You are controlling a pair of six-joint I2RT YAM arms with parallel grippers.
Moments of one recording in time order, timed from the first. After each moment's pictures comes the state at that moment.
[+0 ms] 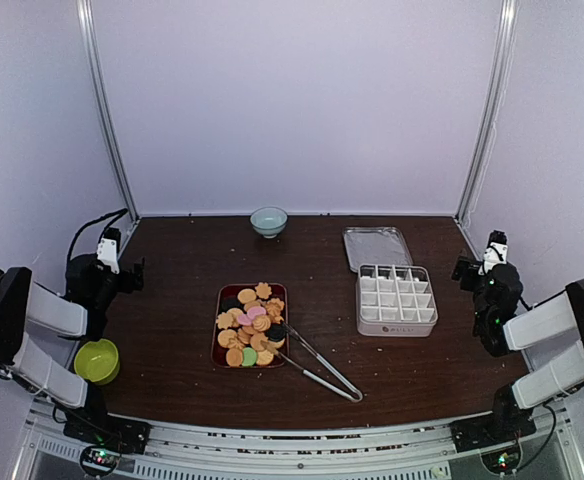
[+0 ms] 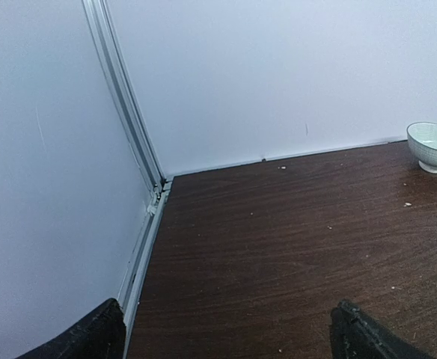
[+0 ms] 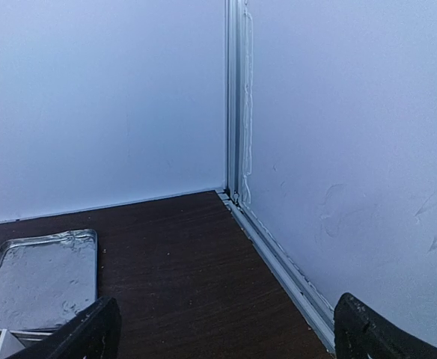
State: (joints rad) left arm 0.07 1.43 0.32 0.97 0.04 0.18; right arm 0.14 1.36 0.22 1.13 0.49 0.03
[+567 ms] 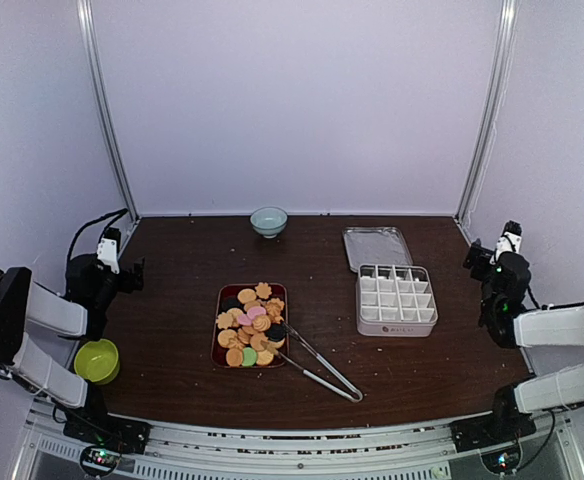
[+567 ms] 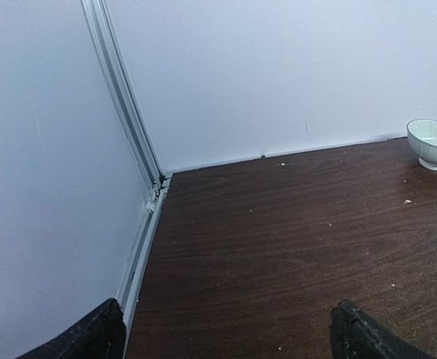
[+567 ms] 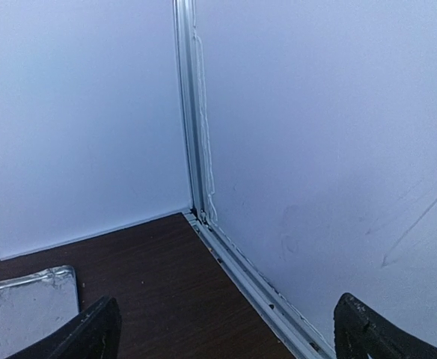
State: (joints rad) left arm 0.07 1.43 0.32 0.97 0.04 0.18; right arm 0.13 1.20 0.28 0.90 0.60 0.08
